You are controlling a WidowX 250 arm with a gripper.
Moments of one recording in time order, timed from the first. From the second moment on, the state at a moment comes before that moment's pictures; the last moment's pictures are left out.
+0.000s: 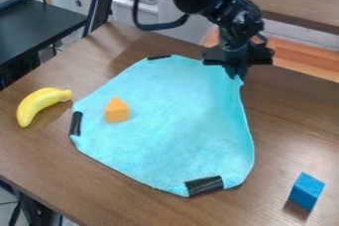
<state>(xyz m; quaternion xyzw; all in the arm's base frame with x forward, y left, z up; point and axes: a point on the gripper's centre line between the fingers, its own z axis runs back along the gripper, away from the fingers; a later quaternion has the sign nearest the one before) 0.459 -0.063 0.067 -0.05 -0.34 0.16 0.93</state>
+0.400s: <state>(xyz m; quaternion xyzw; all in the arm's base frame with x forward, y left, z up) 0.419 -0.013 0.066 -0.02 -0.30 0.18 0.94</state>
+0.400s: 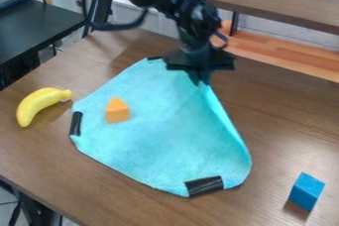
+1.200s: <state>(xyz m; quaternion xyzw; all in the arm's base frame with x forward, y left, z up) 0.365 0.066 0.081 0.10 -0.22 0.21 0.95</state>
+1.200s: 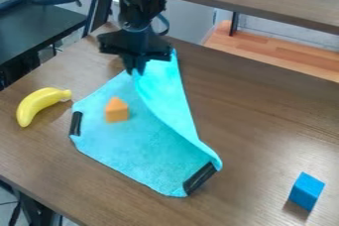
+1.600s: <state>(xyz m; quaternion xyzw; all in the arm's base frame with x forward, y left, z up) 0.344 0.094 0.082 0.19 -0.19 0.24 0.93</state>
